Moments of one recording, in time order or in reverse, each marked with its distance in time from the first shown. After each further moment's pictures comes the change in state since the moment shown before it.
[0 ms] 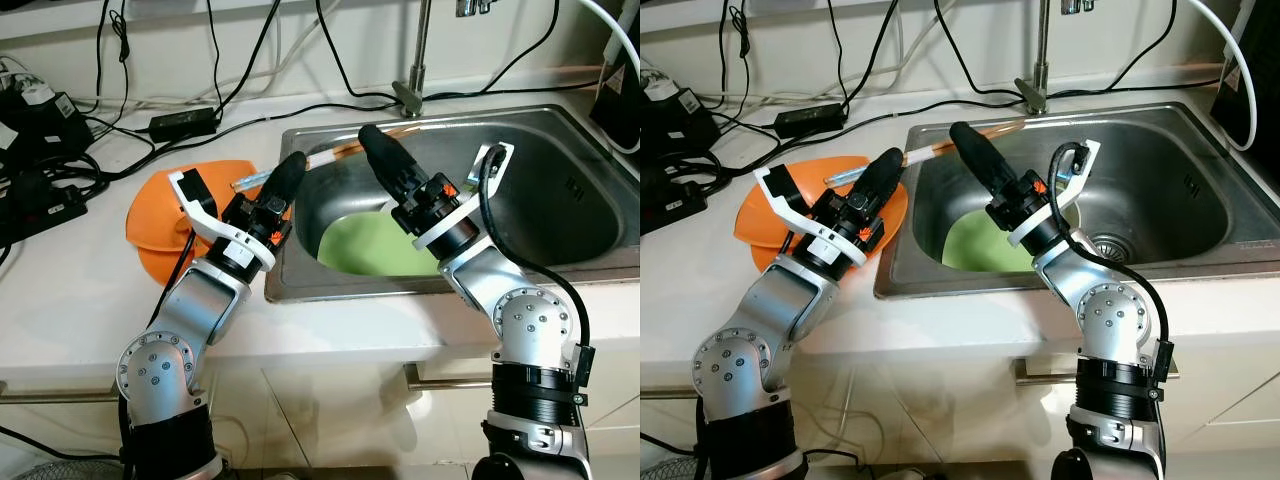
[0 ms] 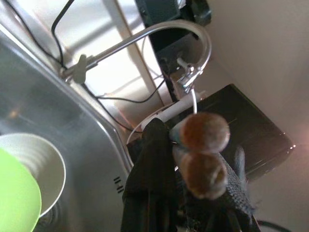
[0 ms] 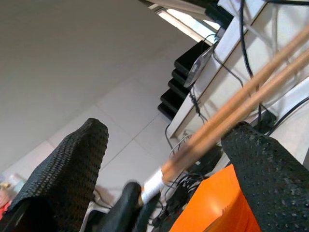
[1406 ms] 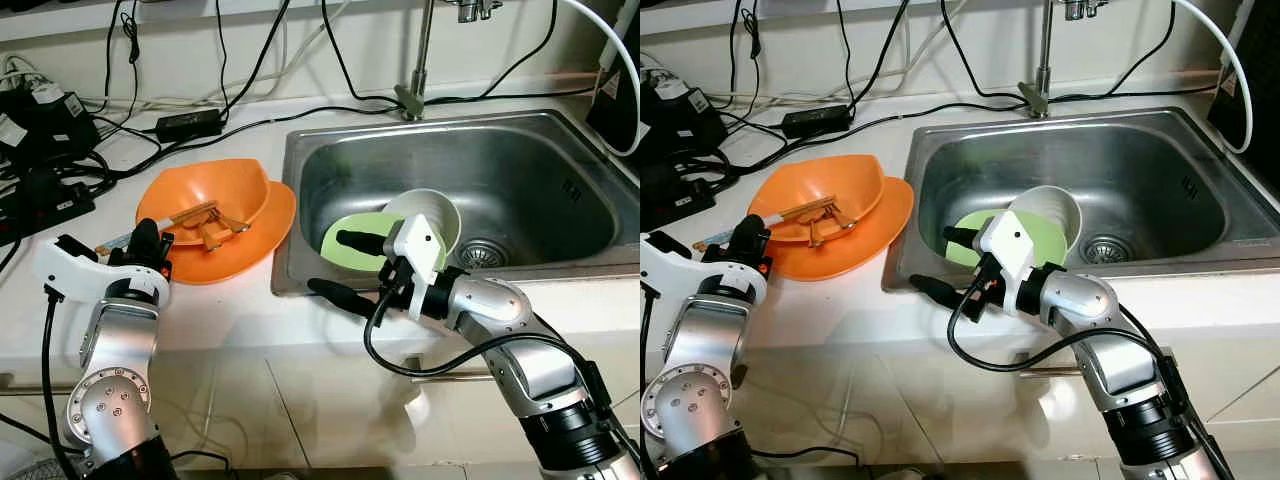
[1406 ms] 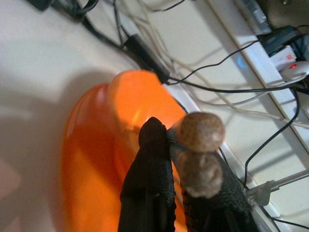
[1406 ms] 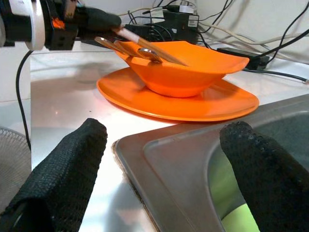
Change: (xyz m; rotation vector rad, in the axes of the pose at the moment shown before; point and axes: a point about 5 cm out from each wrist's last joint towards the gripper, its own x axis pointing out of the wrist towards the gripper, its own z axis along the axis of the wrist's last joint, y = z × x) left arm -0.074 0.046 0.075 0.335 -0.520 0.675; right arm -0.044 -0.016 -0.047 -0.952 0.654 0.136
